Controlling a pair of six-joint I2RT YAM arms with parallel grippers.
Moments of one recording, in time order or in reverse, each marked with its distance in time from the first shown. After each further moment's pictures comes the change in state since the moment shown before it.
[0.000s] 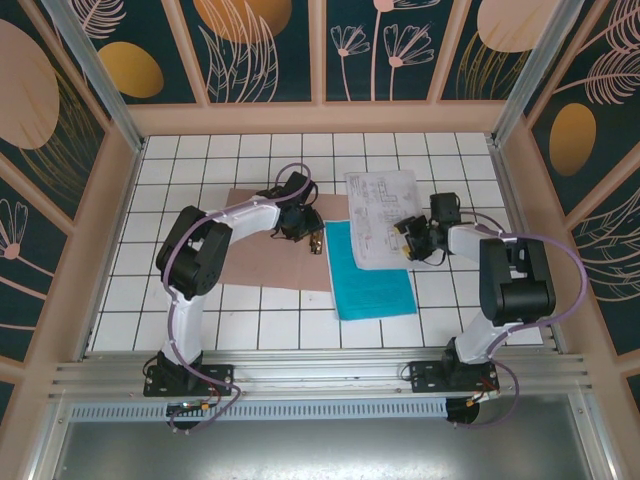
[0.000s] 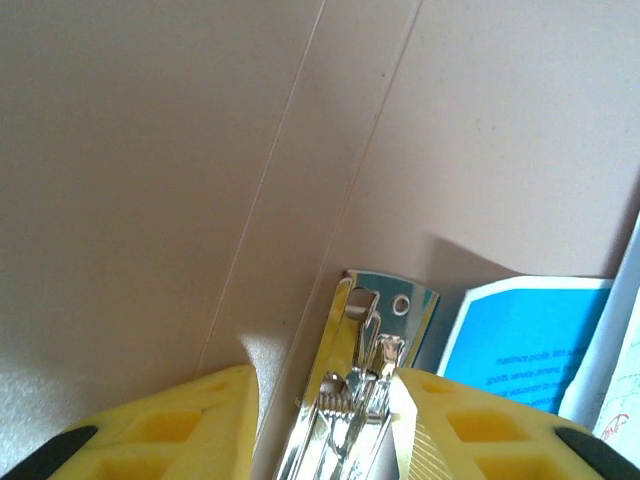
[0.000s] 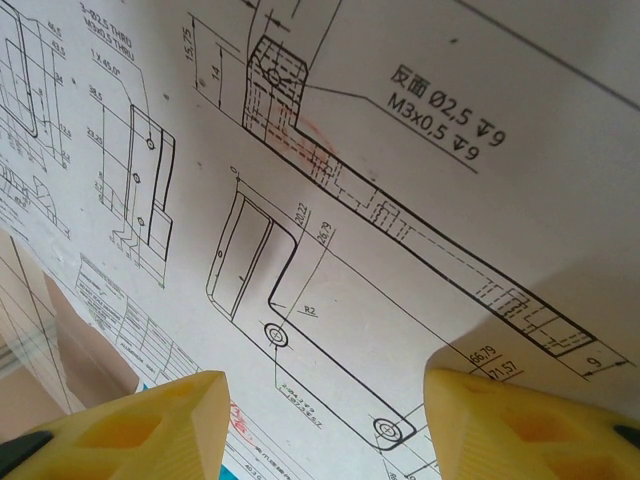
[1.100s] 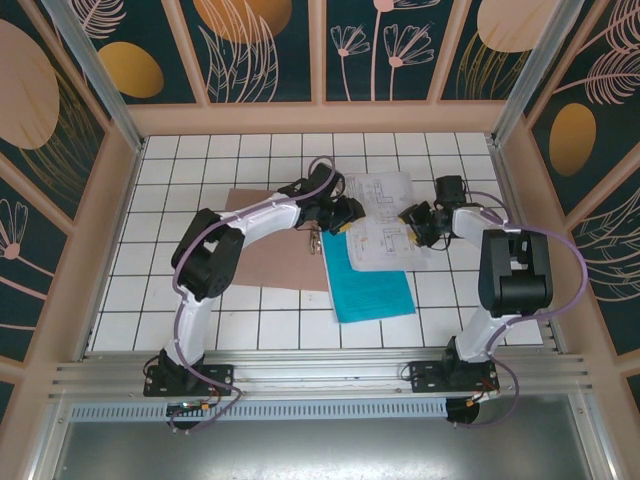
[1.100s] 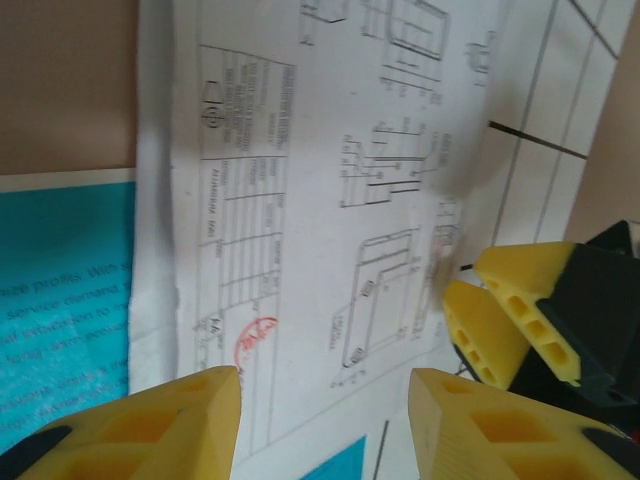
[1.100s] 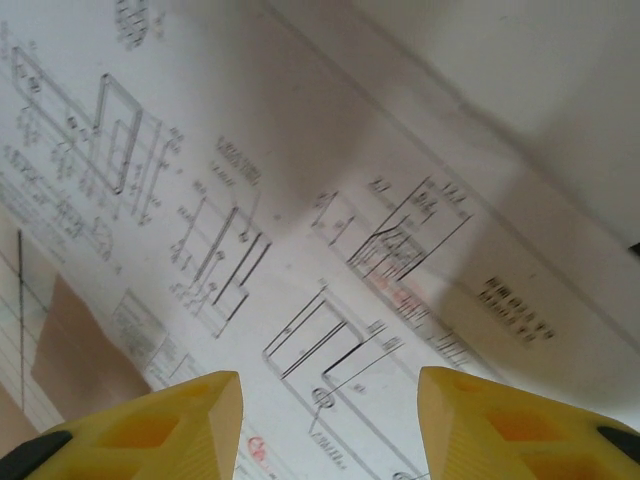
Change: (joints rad) left arm -0.103 0.075 0.185 0.110 0.237 -0.123; right arm -0.058 0.061 0.182 -0.176 0.000 -0.218
